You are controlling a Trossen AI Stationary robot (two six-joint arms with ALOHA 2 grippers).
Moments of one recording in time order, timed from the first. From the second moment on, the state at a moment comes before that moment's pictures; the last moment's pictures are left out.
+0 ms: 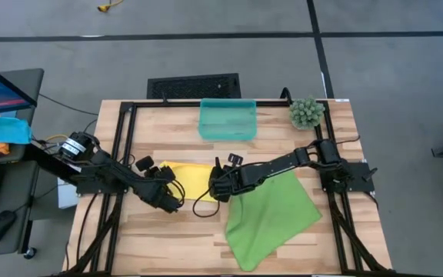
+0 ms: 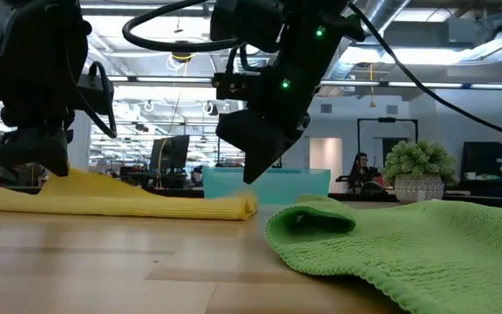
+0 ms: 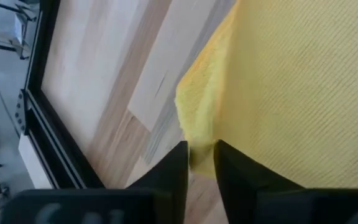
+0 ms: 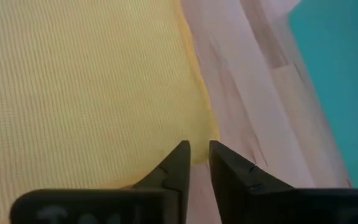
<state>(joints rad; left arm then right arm) -0.45 1.62 0.82 -1.15 -0.60 -1.07 0.20 2.11 1.50 -0.61 0.54 0.34</state>
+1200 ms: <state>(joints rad) -0.94 1.60 1.03 -1.26 -0.75 -1.43 0.48 1.84 1.50 -0.75 0.56 0.30</state>
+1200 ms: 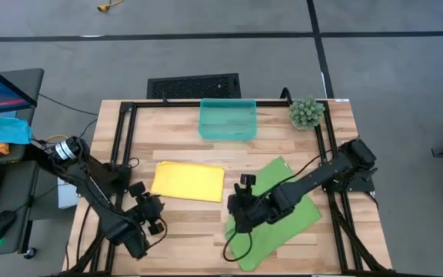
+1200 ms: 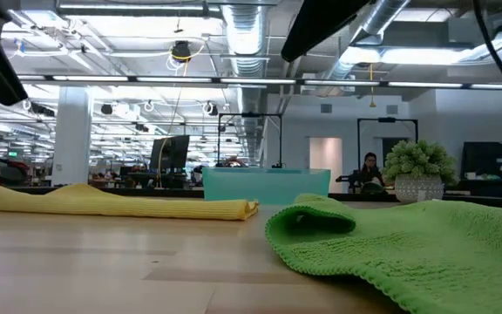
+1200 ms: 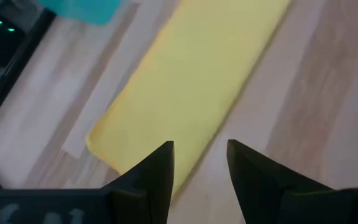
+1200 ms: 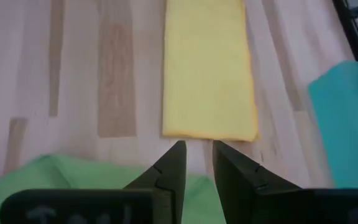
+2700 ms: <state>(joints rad) -0.74 1.51 0.75 -1.06 -0.66 -1.56 0.27 2.18 1.50 -0.36 -0.05 0.34</state>
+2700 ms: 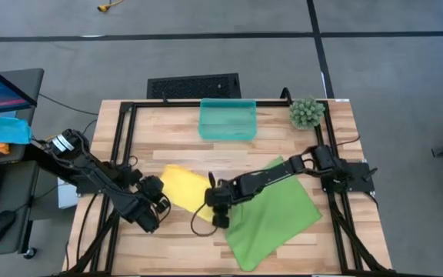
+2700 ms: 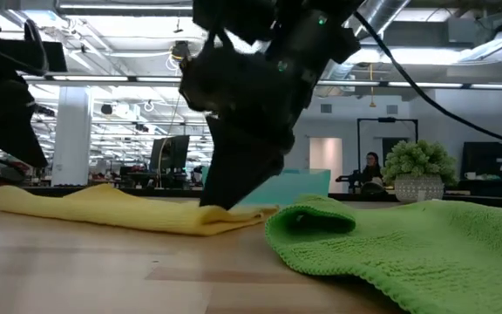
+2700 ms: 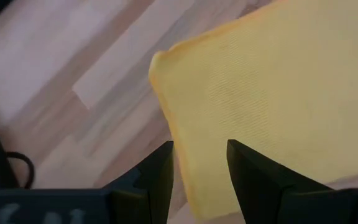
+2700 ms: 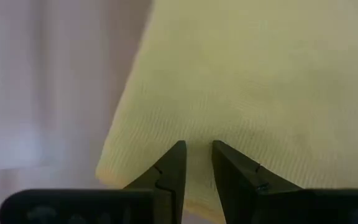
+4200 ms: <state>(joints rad) -0.11 1.51 0.58 -0.16 -0.46 -0.34 0.42 1.98 1.56 -1.15 0.62 0.62</state>
